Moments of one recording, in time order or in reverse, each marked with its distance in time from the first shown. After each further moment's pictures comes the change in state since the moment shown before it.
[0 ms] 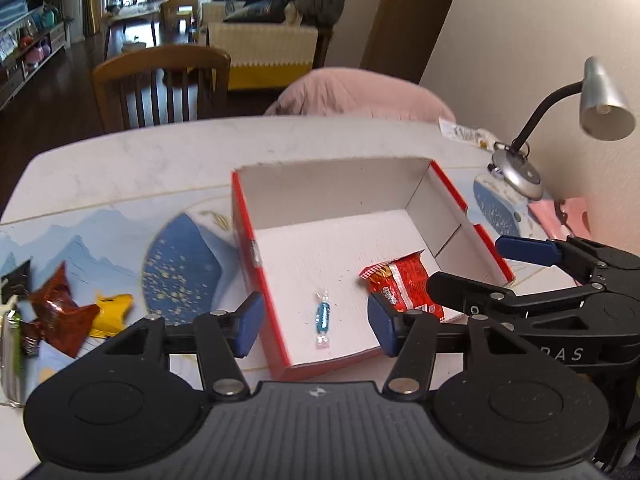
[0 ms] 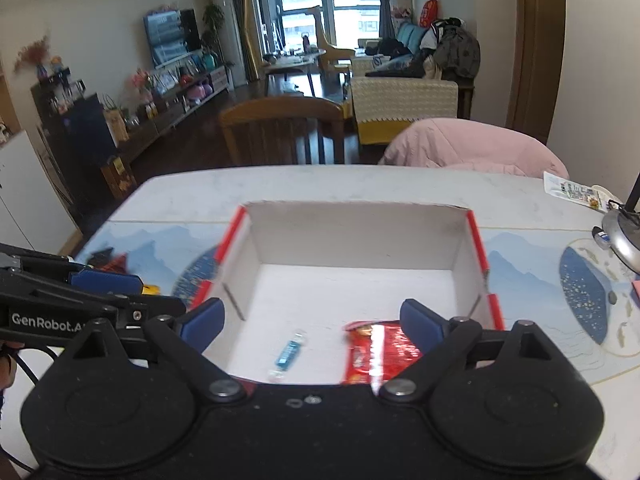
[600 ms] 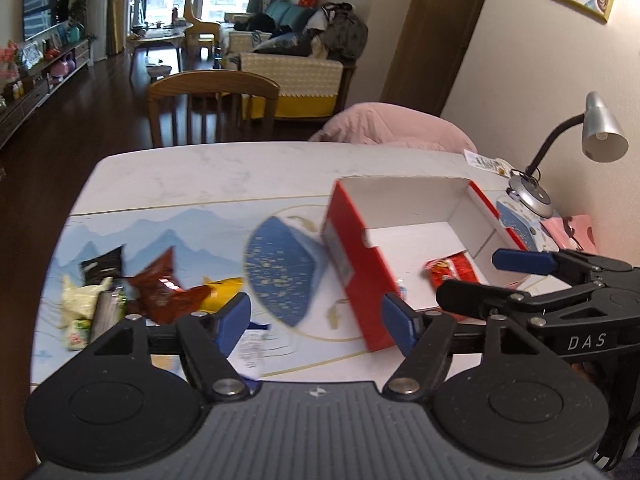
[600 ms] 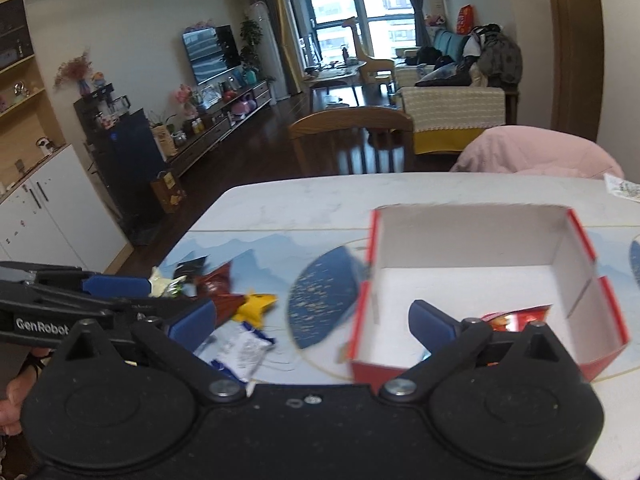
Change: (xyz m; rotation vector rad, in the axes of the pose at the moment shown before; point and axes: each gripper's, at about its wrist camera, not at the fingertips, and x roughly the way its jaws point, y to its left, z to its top) left arm -0.084 0.107 -0.048 -0.026 -0.102 0.028; right arm -0.001 0.113 -0.011 0.014 -0.030 0.134
